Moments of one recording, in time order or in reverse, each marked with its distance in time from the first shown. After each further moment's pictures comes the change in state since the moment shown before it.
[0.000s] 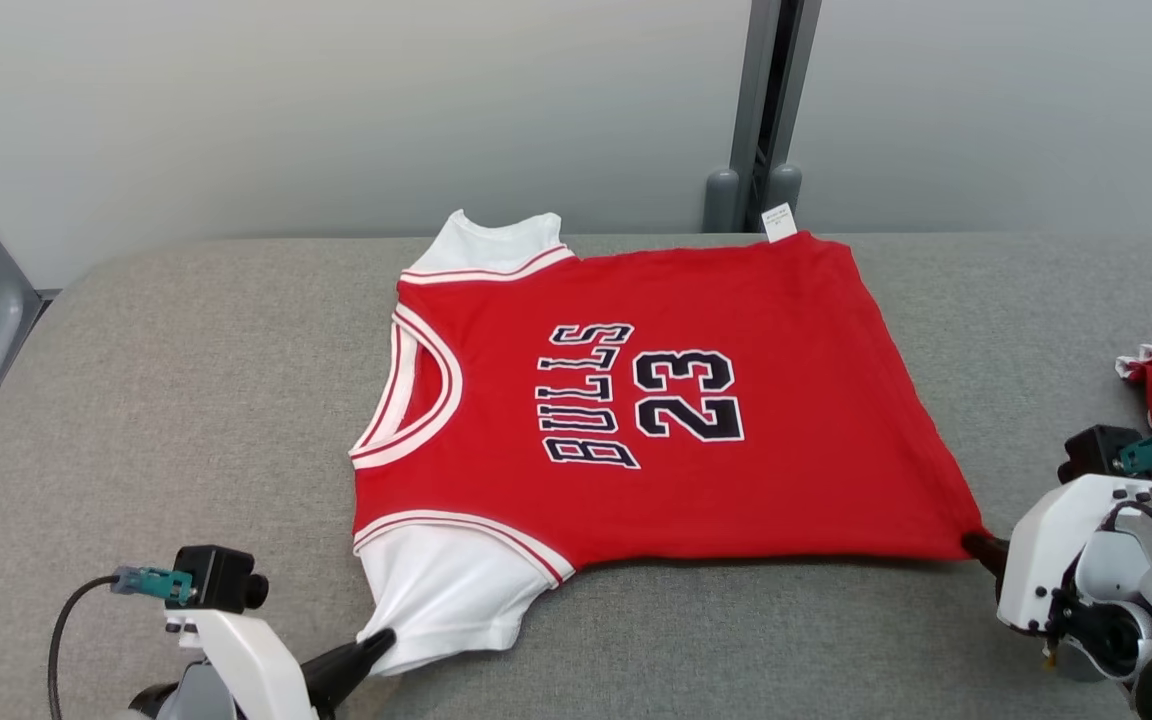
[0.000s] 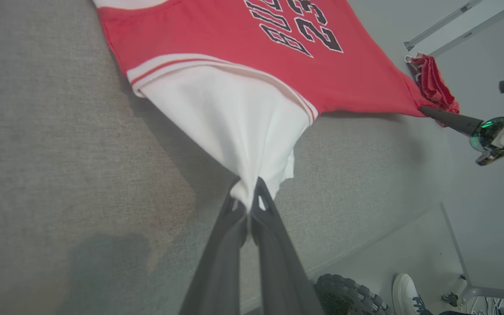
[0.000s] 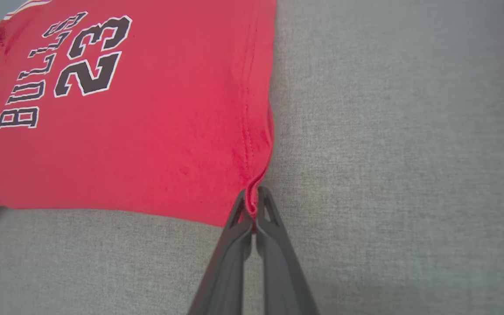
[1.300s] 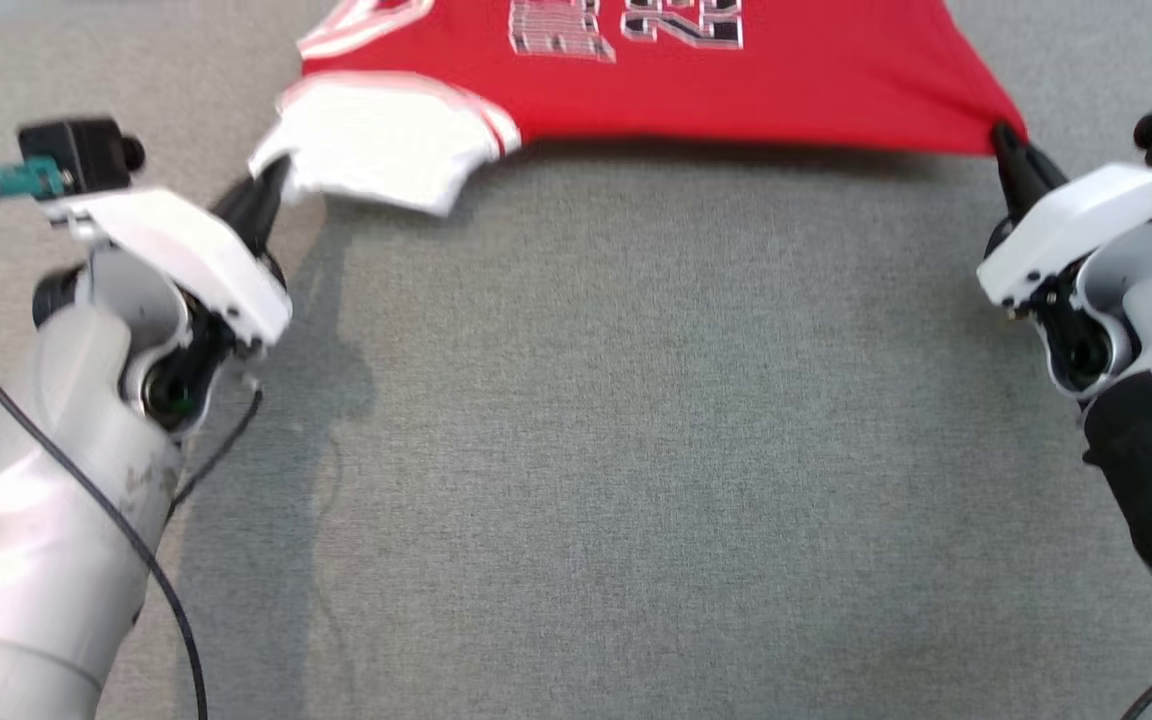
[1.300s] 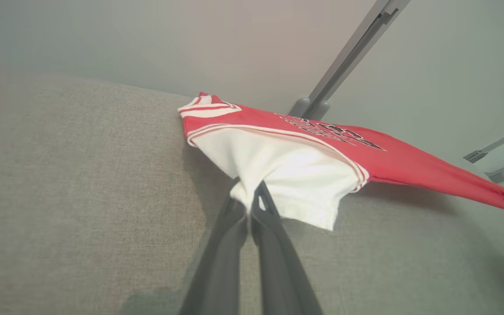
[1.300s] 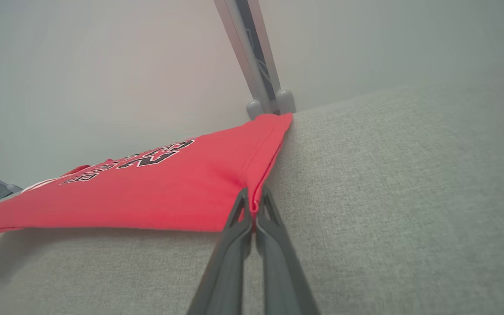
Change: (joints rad) left arm -0.720 -0.256 0.161 0.612 0.245 -0.061 -0.268; right arm -0.424 0.178 -0.309 0.145 -0.277 0.000 -0.384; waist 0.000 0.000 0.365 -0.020
